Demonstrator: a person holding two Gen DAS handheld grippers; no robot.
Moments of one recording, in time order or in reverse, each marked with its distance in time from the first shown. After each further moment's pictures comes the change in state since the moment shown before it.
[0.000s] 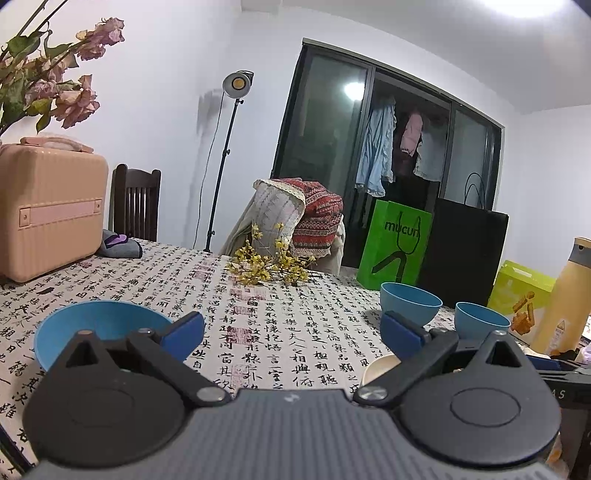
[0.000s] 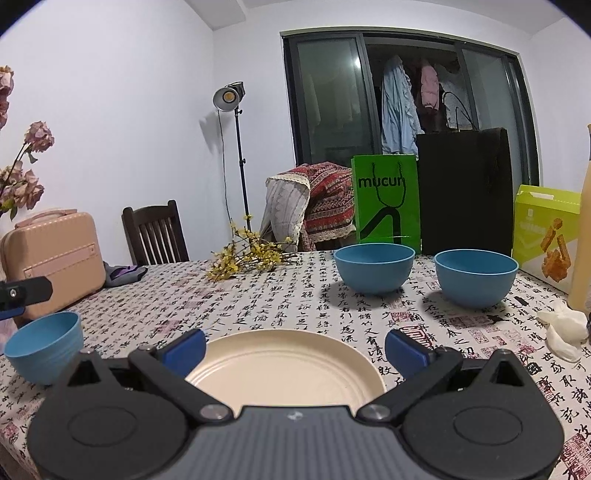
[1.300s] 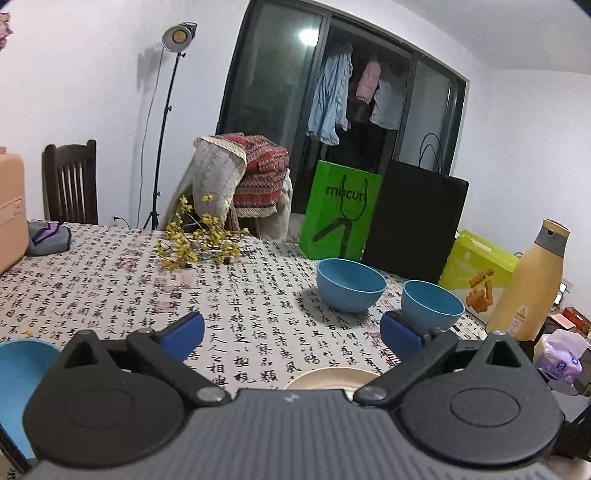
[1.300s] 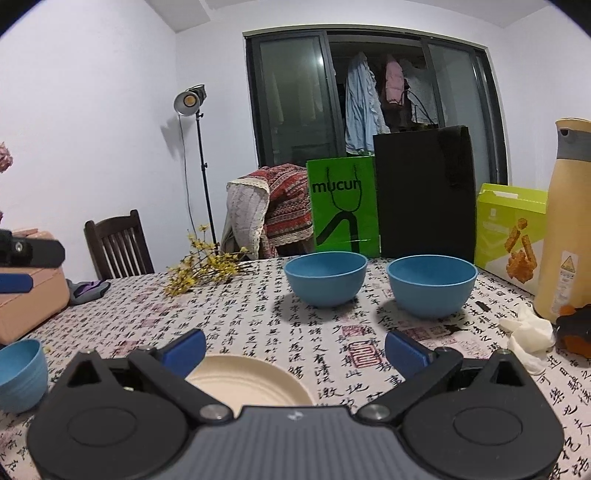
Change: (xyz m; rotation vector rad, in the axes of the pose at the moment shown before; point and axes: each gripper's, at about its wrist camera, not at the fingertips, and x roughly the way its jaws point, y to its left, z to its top) left arm 0.067 -0.073 0.063 0.051 0.205 -0.148; right arm 0.006 -0.045 0.031 0.059 0.002 -0.111
